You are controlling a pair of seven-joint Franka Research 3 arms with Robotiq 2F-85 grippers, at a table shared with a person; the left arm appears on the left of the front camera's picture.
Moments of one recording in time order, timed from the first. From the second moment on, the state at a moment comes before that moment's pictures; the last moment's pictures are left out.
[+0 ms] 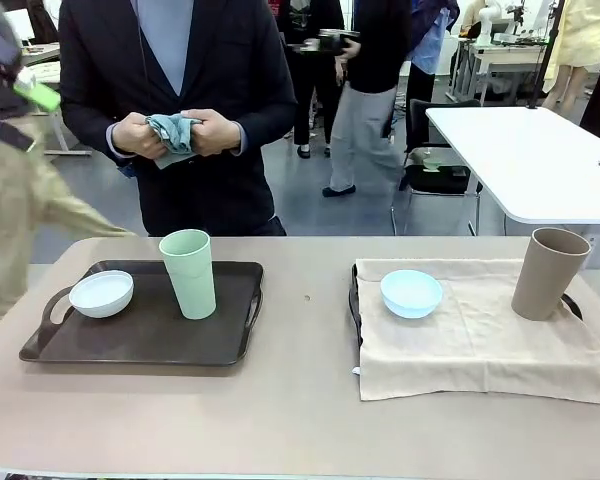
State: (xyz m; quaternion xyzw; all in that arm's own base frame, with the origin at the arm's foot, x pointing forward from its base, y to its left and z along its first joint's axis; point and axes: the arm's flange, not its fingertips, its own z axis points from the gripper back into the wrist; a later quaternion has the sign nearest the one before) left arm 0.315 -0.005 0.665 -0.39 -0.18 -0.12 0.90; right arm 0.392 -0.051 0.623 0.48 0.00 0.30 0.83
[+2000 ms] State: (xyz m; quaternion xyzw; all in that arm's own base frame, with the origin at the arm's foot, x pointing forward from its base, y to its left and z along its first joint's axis) left arm 0.319 0.076 0.572 -0.64 -0.19 -0.05 0.74; right arm 0.401 -0.107 0.544 0.73 -0.01 0.16 0.66
